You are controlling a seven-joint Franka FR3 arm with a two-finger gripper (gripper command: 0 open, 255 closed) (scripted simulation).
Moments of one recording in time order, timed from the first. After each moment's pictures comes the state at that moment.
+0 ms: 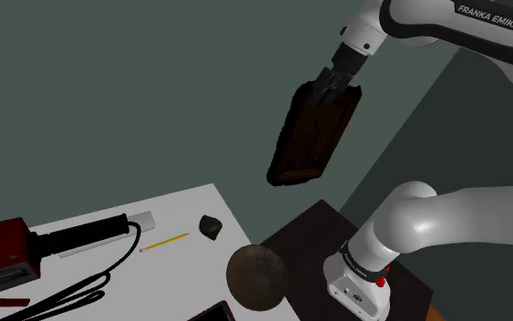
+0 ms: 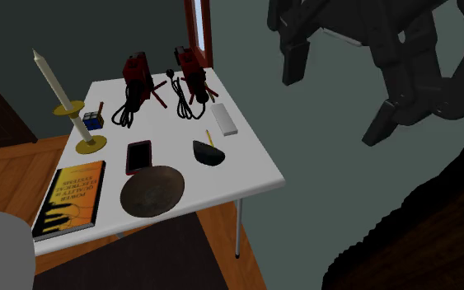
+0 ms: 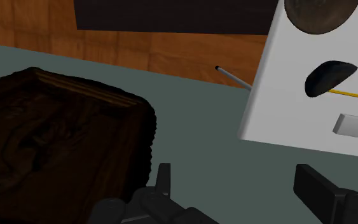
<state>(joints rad) 0.01 -0.78 -0.05 -2.33 0.05 1.69 -0.03</state>
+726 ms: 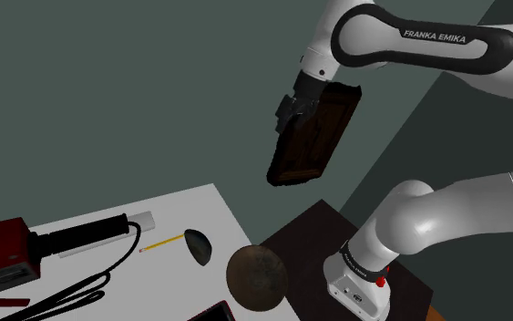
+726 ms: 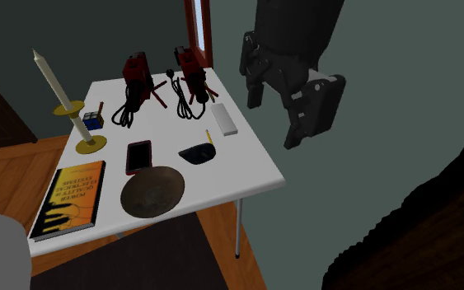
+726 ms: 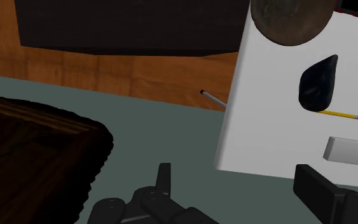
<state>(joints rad) 0.07 -0.64 0.08 -2.41 0.15 1.80 0.11</state>
